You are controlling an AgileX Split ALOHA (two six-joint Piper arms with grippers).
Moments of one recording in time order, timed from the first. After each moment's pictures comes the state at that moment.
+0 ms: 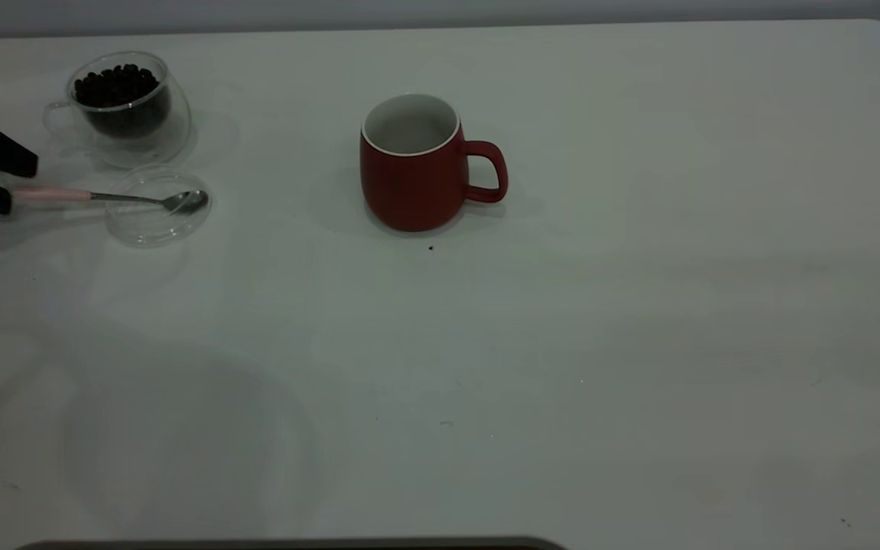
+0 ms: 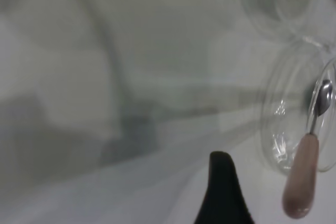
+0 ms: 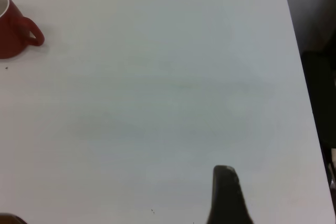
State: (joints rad) left arm 0.48 2.56 -1.58 -0.99 0.89 0.99; right arm 0.06 0.03 -0.47 -0.02 1.12 0.03
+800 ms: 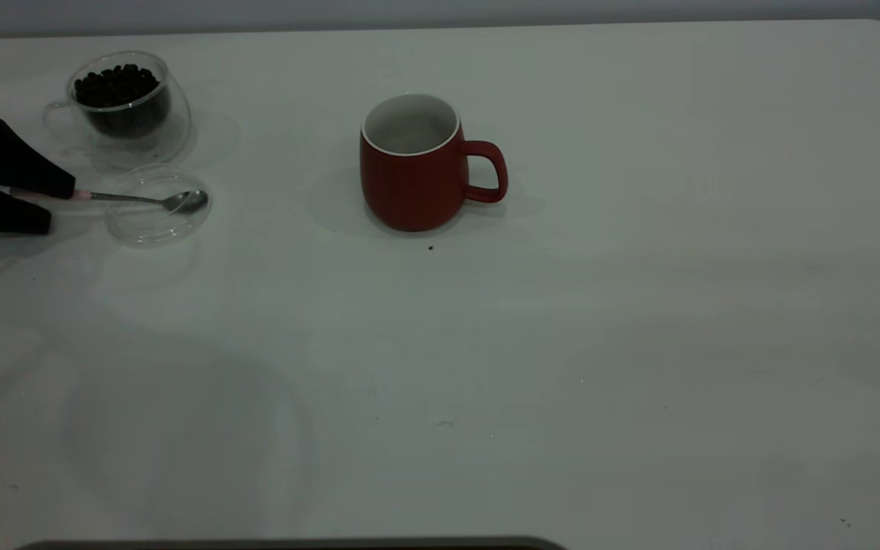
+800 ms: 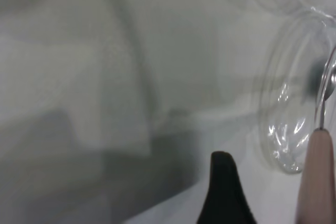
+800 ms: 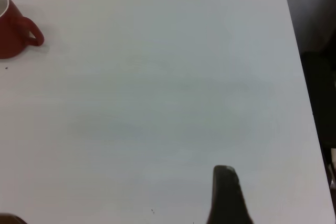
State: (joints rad) left arm 0.44 2.60 -1.59 -1.01 0.91 1.02; right arm 0.06 0.03 -0.47 -0.02 1.12 0.03
